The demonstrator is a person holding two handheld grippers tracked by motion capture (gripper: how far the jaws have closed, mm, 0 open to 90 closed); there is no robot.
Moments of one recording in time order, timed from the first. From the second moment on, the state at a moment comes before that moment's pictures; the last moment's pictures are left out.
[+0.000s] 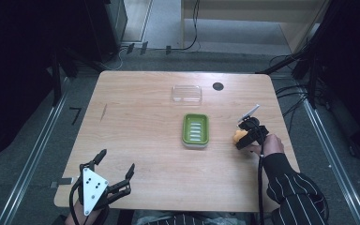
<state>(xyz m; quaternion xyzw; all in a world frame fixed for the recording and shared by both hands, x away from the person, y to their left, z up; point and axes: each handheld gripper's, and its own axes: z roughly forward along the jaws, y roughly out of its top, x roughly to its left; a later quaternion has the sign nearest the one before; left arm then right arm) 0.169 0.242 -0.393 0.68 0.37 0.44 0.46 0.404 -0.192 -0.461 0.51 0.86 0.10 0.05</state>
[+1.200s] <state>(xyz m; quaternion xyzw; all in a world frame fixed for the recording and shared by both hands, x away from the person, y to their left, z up) 0.168 0.242 -0.393 0.68 0.38 0.44 0.46 0.387 -0.165 -0.437 0.44 0.88 0.13 0.06</state>
